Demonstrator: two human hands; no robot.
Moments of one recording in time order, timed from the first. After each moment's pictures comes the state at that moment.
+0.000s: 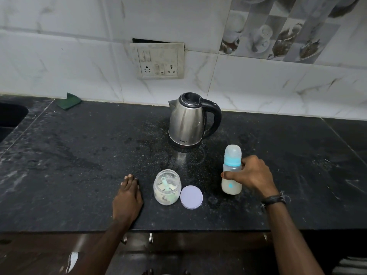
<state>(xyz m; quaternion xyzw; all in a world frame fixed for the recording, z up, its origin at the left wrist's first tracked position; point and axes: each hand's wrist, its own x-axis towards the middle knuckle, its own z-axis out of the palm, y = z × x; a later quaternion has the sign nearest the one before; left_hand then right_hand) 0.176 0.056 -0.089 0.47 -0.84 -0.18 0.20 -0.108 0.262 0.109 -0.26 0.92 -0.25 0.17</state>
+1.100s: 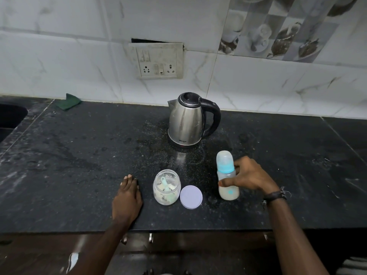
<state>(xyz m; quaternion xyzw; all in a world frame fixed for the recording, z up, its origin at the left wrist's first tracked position) 0.177 0.056 -0.089 0.46 -0.84 -0.18 0.21 -0.111 0.260 0.113 -0.36 0.88 -0.17 0.25</state>
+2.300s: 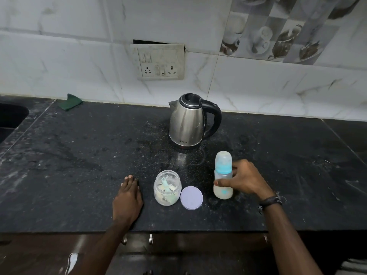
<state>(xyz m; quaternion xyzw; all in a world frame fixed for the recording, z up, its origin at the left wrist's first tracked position) 0.176 0.055 -0.089 0.46 -0.84 -0.18 0.21 -0.097 0.256 0.107 -0.35 0.90 -0.17 0.21</state>
